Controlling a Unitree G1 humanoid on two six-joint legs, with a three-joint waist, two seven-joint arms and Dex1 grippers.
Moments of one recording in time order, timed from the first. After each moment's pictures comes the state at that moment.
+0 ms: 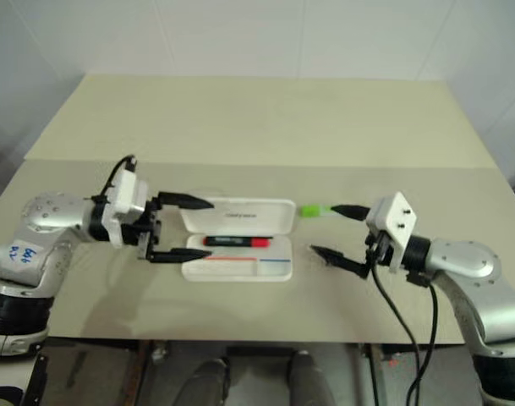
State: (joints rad) left arm -0.53 0.75 0.03 -0.21 -0.49 0.41 -1.20; right arm -0.23 -0.84 -0.12 -0.31 0.49 0.35 0.97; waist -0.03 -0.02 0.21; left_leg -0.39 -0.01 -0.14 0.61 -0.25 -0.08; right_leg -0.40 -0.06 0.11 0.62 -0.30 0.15
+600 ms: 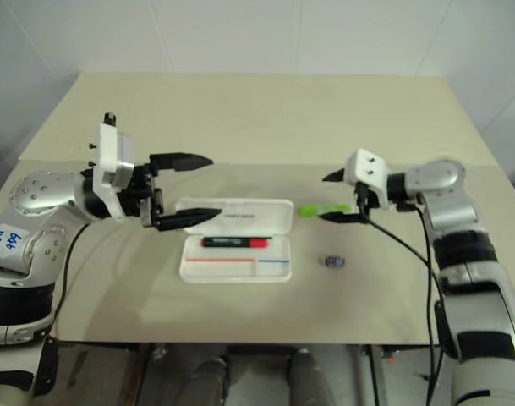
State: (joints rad) left arm -0.63 0.70 0.07 -0.26 -0.55 0.51 -1.00; right arm -0.97 -0.72 0.19 0.75 0.10 -0.16 1.36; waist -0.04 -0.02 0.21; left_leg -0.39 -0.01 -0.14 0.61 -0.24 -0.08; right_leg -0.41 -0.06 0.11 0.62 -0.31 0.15
